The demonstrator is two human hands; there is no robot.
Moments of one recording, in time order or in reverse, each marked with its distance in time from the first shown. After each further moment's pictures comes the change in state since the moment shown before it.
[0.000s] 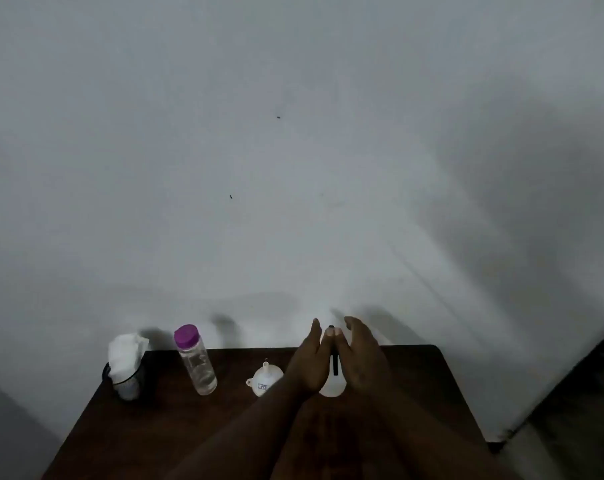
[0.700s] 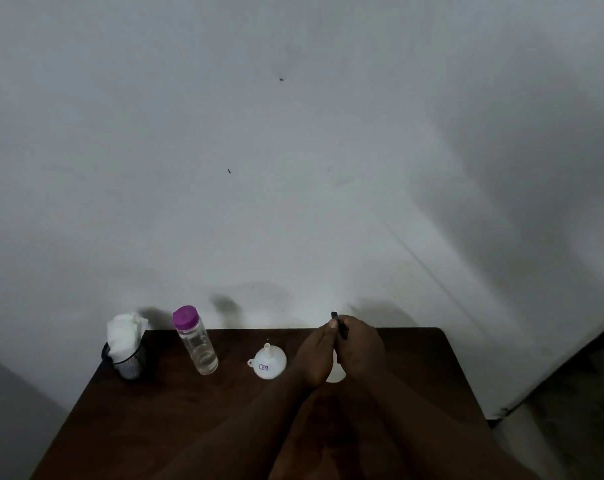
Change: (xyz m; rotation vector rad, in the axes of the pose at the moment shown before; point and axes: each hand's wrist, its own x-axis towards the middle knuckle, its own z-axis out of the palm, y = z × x) left_hand 0.001 -0.011 0.013 -0.246 -0.017 -0.017; right_hand 0.011 0.009 0.020 -0.091 -0.053 0.070
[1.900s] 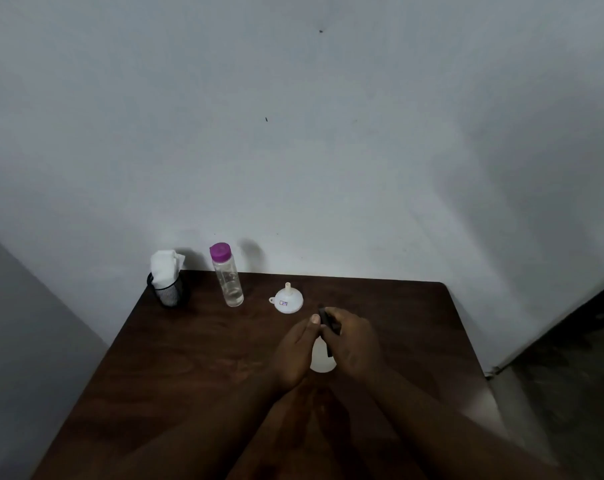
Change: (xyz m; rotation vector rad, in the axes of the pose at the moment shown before) left_hand -0.147 -0.041 -0.031 -0.105 0.033 0.003; right_hand -0.131 -0.011 0.020 0.061 -0.091 -0.200
